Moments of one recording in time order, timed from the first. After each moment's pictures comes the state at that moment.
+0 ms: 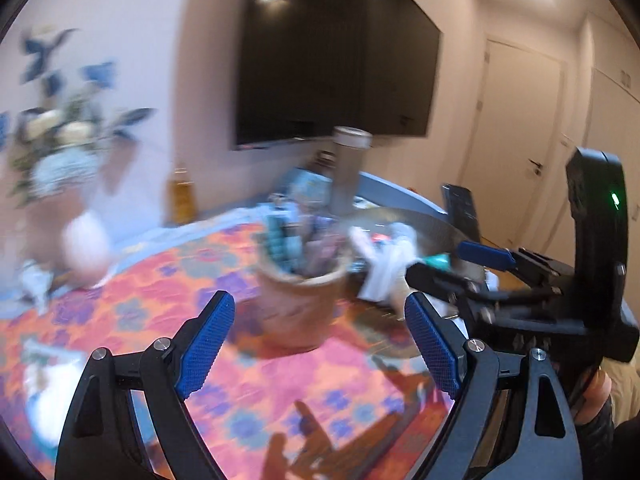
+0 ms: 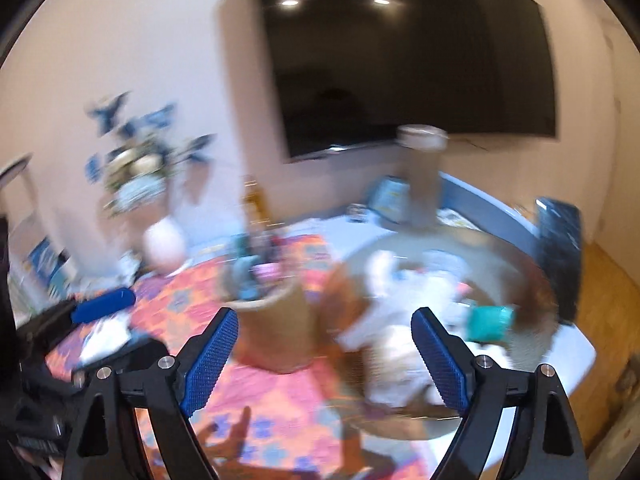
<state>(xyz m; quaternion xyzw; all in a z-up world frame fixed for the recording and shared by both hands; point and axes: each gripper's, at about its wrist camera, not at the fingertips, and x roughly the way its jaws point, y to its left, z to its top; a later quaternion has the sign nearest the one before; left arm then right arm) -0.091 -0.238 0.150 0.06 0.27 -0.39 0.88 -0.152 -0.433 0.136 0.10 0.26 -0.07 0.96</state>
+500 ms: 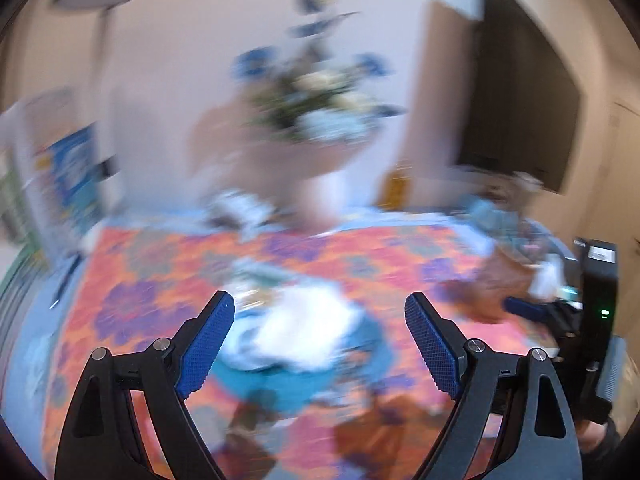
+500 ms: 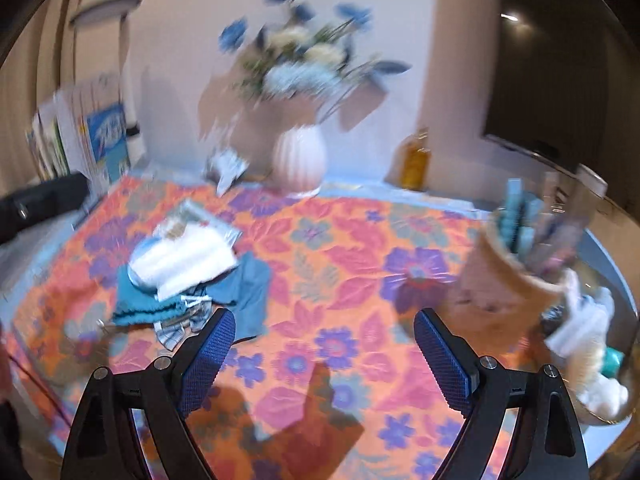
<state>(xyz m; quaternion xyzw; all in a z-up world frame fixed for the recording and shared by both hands) -0.067 -0.015 0.127 -0.02 0.29 -0.13 0.95 -0.072 -0.236 0.076 -0.06 0.33 0.04 0.94</state>
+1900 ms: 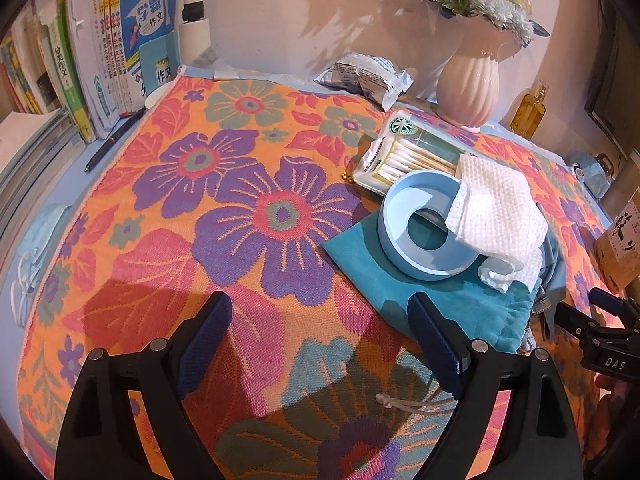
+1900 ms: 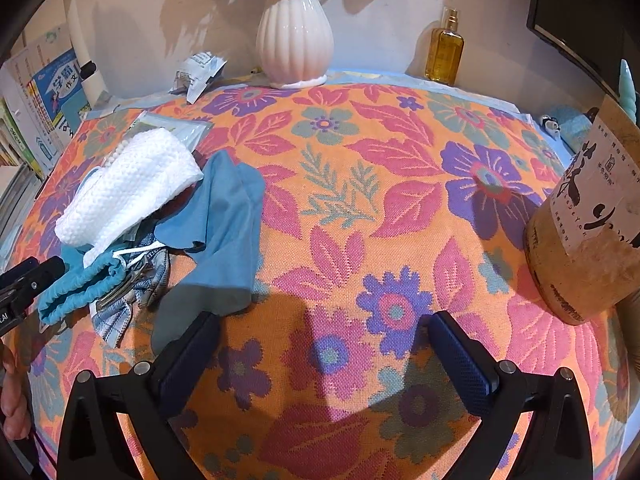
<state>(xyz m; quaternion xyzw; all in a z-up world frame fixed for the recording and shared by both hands) -0.019 0.047 0.012 -0.05 0.44 -0.01 0.90 -0.013 -0.226 -0.005 0.00 0.47 0.03 0.88</state>
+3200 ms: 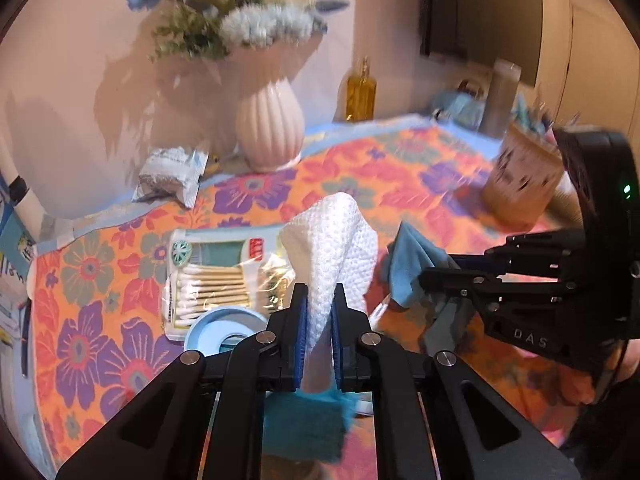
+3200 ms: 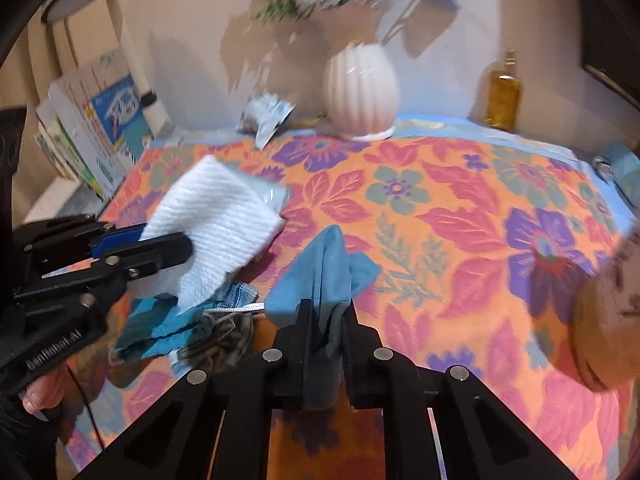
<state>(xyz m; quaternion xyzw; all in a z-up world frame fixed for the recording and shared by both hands) 0.000 -0.061 0.074 0.11 0.36 -0.26 0.89 -0.003 -0.222 0.028 0.03 0.41 0.14 0.90</state>
